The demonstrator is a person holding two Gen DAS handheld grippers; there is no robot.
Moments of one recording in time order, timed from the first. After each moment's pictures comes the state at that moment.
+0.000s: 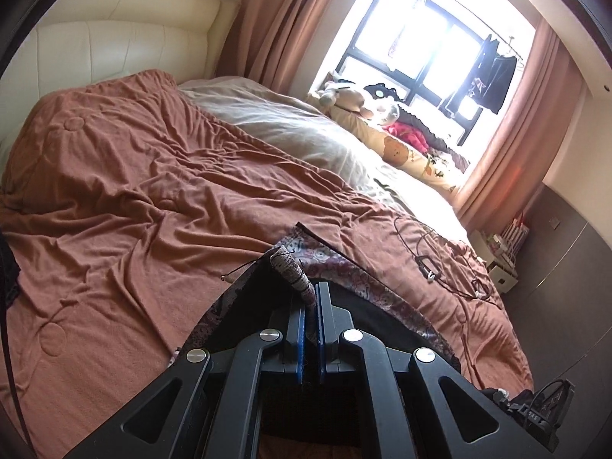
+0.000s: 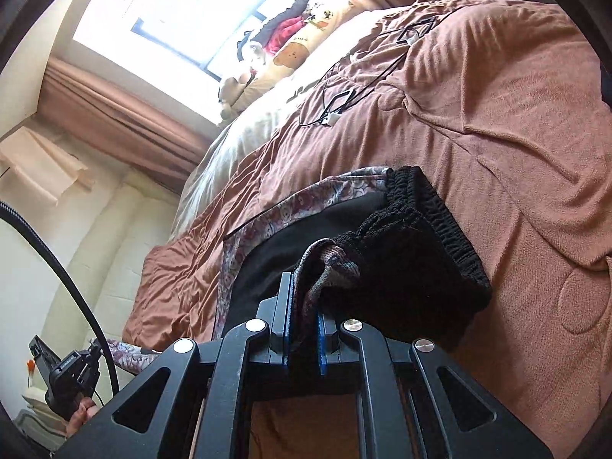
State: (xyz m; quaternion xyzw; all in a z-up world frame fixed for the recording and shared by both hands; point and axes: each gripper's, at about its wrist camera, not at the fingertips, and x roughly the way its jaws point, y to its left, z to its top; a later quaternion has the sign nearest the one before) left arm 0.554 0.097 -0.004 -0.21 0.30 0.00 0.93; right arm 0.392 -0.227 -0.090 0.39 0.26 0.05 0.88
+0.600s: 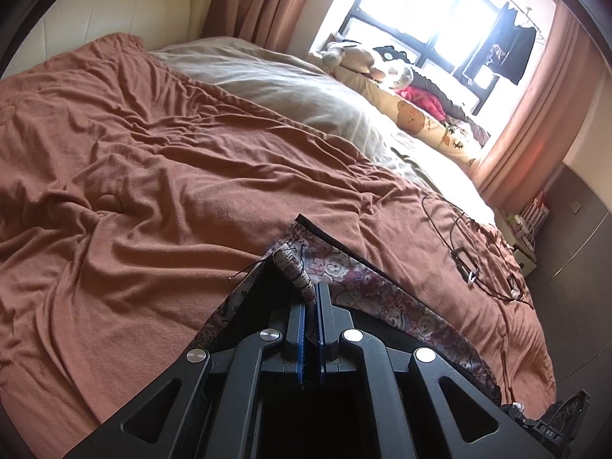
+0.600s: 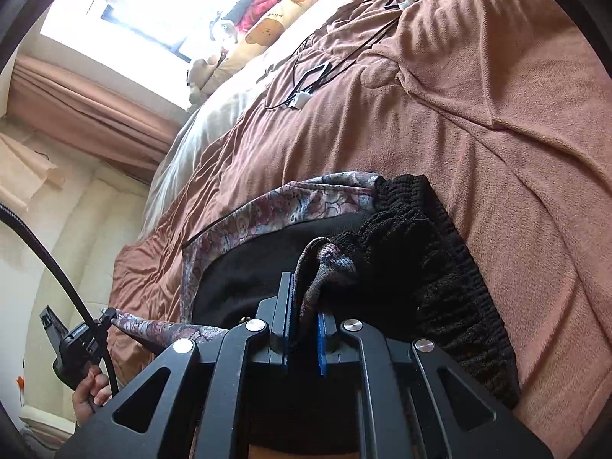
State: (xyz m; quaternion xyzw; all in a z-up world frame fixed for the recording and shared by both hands) left arm 0.722 0.092 -0.081 -0.20 0.36 -0.02 0.91; right arm 0.506 -0.241 -0.120 0.38 0.31 0.03 0.87
